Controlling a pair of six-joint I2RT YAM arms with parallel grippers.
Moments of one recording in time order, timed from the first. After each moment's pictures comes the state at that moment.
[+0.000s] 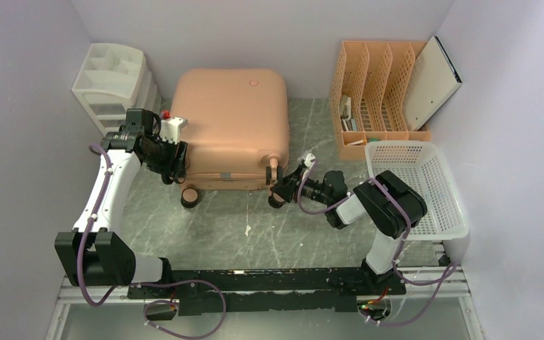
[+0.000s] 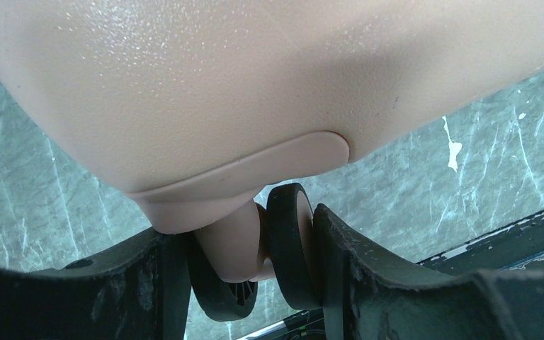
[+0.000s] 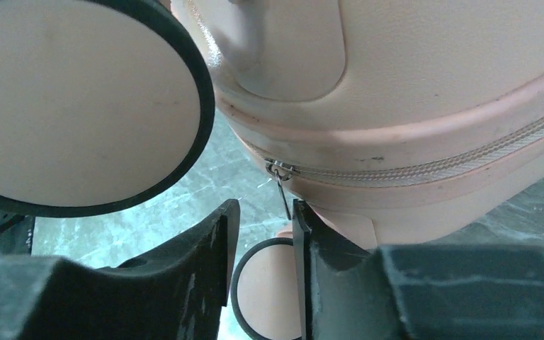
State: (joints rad) left arm 0.00 1.33 1.29 -1.02 0.30 0.29; right arm 0.51 1.78 0.42 1.33 -0.64 0.29
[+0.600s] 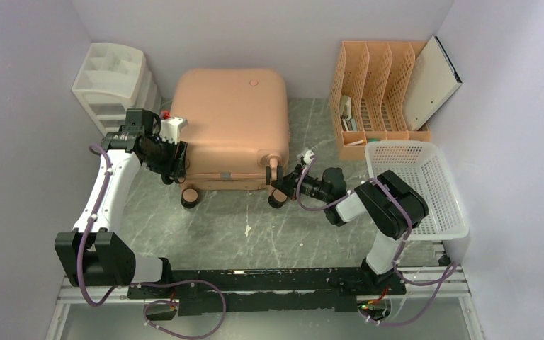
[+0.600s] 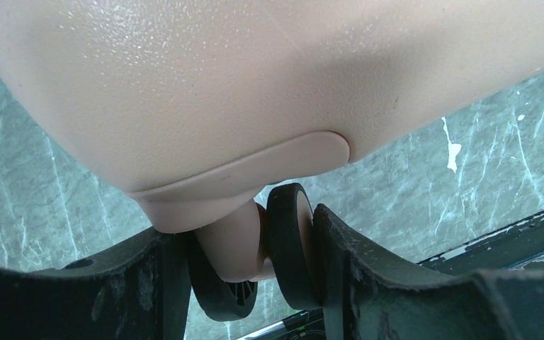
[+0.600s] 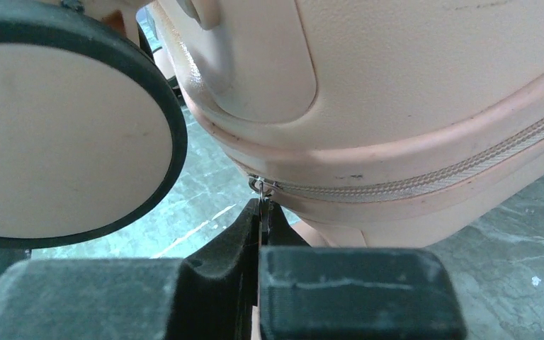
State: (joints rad) left arm 0.00 1.33 1.29 -1.01 0.30 0.28; right arm 0.50 1.76 0.45 1.27 -0.62 0.29
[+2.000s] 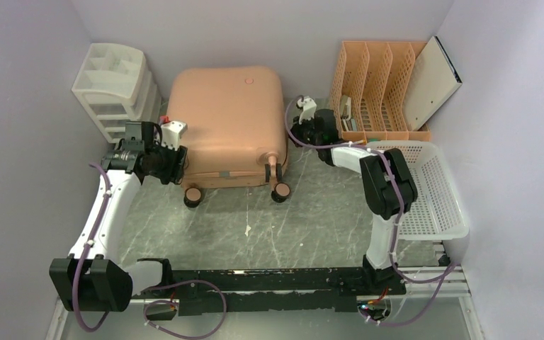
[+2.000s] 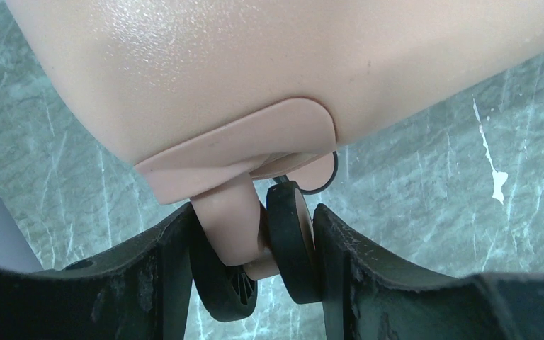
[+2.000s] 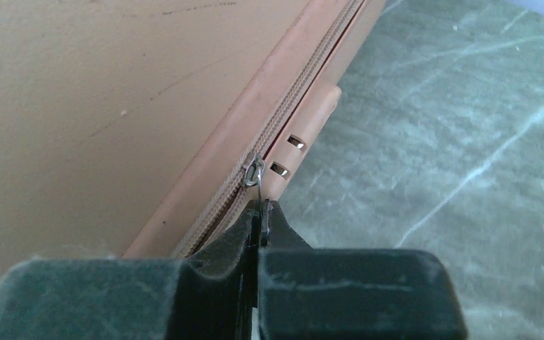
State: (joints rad) left arm -0.03 1.18 1.15 -0.87 0.19 0.29; right arm 0.33 1.93 1.14 0.41 -0.32 0.03
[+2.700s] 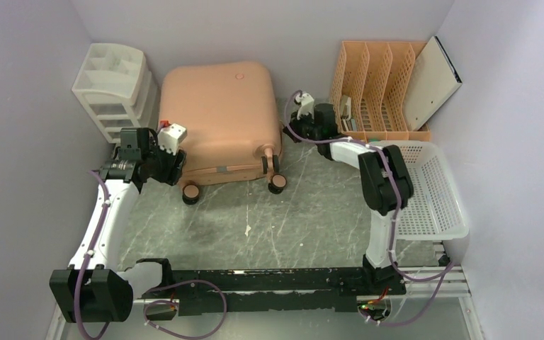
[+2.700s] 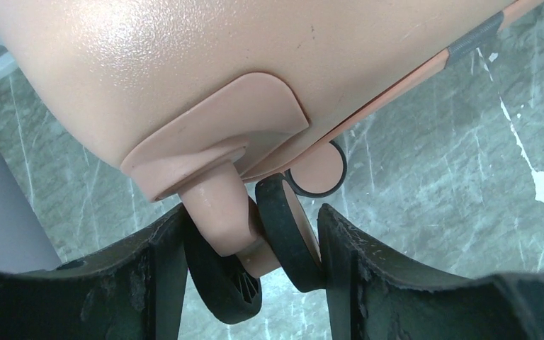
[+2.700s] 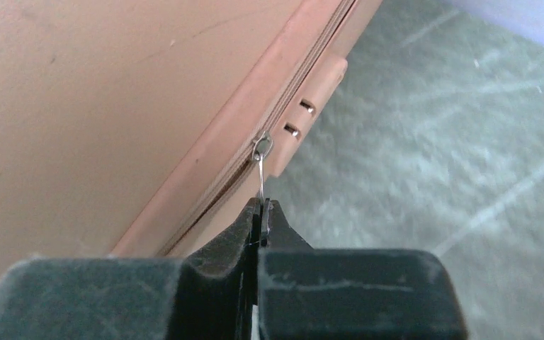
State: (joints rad) left arm -0.01 1.11 1.05 -0.75 0.23 0.39; right arm 0.32 2.06 1.36 0.33 -0.43 0.02
